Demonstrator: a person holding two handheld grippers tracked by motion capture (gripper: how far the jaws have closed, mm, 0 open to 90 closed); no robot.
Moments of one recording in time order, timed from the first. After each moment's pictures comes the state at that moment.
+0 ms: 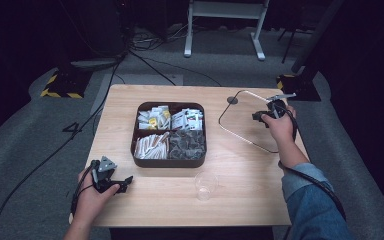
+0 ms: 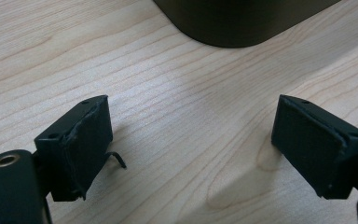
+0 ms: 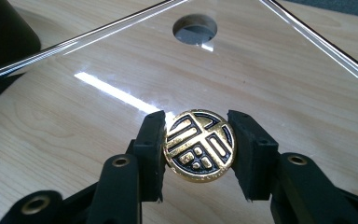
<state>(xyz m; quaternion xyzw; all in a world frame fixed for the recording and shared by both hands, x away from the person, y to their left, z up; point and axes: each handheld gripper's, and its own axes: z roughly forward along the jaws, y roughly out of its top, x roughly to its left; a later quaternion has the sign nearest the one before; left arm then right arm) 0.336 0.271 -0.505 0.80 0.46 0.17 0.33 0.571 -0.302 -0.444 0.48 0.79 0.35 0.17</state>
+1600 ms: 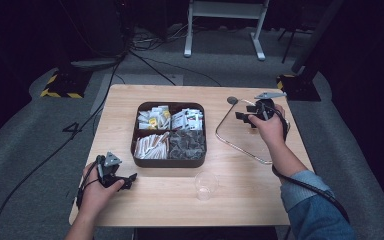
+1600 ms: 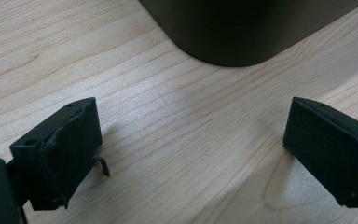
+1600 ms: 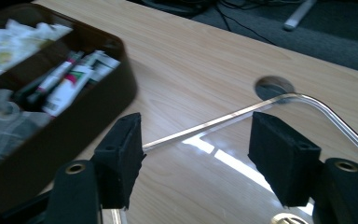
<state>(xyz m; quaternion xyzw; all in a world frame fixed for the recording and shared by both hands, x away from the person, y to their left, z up) 0.352 0.262 -0.505 0.81 0.46 0.16 0.32 0.542 -0.244 -0.409 0.40 0.80 0.42 0.17</state>
